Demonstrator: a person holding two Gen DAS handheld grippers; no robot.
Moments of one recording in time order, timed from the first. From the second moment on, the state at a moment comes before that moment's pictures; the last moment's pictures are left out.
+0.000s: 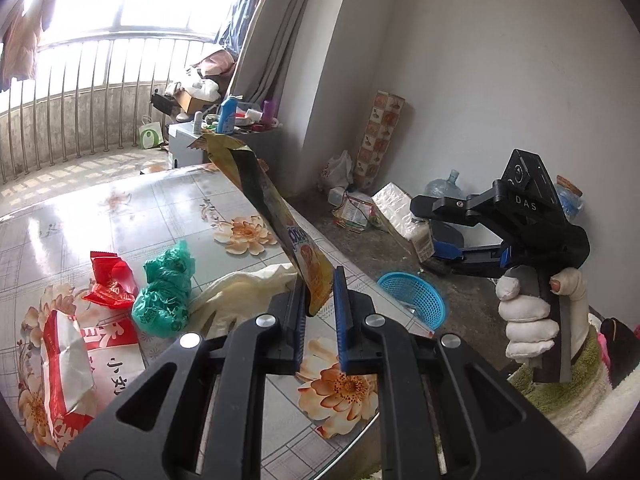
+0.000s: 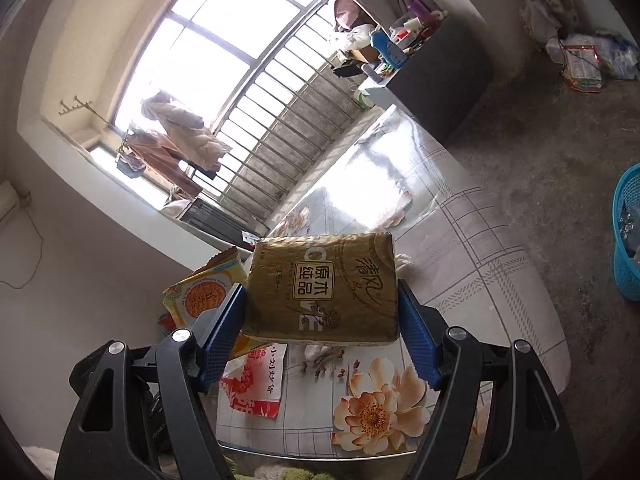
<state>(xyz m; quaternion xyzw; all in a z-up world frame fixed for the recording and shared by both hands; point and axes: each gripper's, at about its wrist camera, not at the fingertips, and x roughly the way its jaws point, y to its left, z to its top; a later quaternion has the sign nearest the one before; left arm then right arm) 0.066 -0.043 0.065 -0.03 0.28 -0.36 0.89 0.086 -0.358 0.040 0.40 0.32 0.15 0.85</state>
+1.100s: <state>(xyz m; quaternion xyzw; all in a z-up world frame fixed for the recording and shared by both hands) 0.223 -0.585 -0.121 0.10 0.57 -0.51 0.64 0.049 -0.696 -0.272 0.60 0.31 -0.33 0.66</state>
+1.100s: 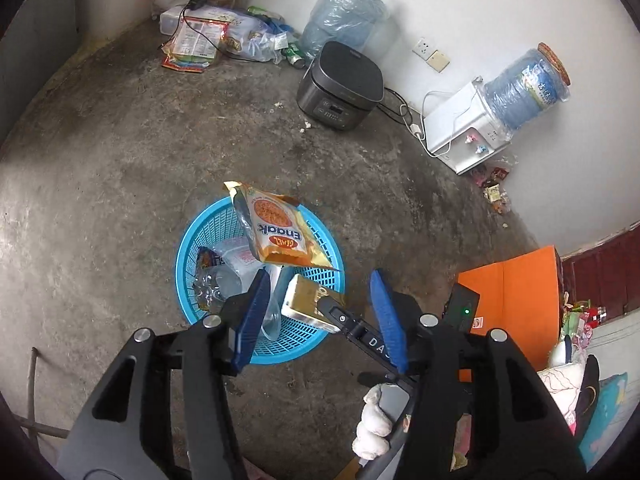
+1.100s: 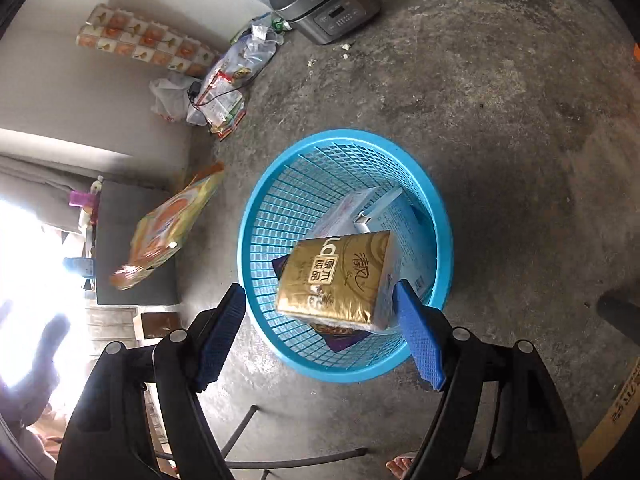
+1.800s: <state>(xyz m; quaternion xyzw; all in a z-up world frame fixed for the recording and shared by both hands) 0.197 -0.429 0.033 0.06 0.42 -0.55 0.71 0.021 -0.648 -0.166 0.50 0.24 -0.34 0.76</state>
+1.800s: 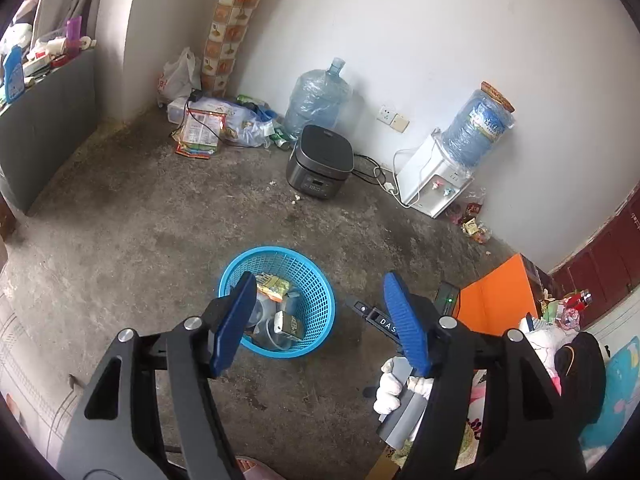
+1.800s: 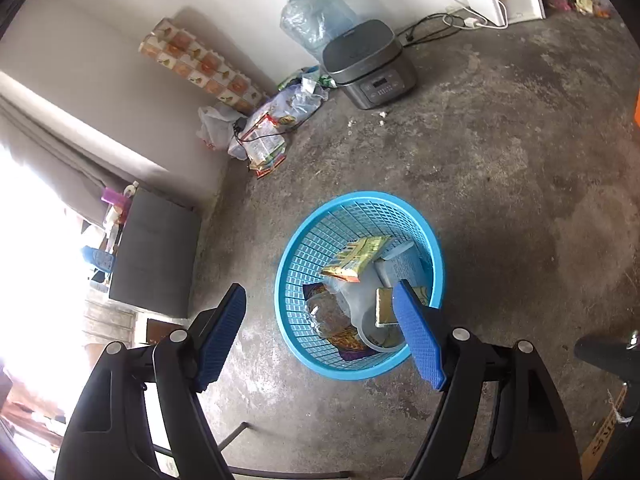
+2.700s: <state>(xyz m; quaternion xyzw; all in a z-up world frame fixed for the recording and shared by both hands) 0.135 -0.001 0.047 -0.07 0.35 -0.28 0.89 0.132 -0.343 0.015 0.29 0.34 0.05 0.89</state>
